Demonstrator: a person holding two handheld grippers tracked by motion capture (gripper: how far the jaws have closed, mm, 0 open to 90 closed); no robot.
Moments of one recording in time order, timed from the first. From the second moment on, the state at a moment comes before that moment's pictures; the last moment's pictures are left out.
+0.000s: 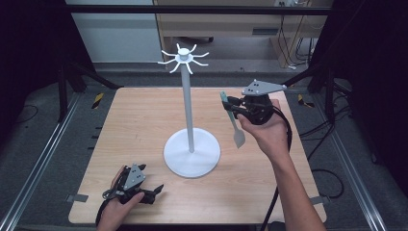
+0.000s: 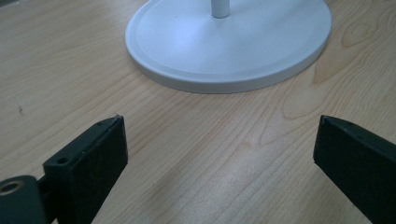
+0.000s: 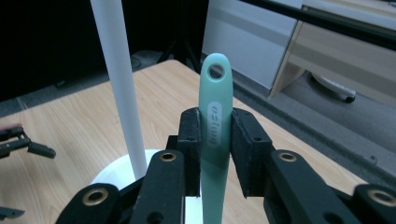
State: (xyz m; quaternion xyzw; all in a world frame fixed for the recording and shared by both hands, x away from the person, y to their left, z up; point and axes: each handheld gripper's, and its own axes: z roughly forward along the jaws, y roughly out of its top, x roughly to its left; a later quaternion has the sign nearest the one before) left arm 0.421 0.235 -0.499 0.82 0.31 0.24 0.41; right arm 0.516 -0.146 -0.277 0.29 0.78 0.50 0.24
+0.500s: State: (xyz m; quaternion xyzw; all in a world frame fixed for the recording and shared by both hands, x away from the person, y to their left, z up) left arm 0.420 0.235 -0.498 0.83 0.30 0.24 0.41; right arm 0.512 -0.143 -0.257 0.29 0.76 0.53 0.25
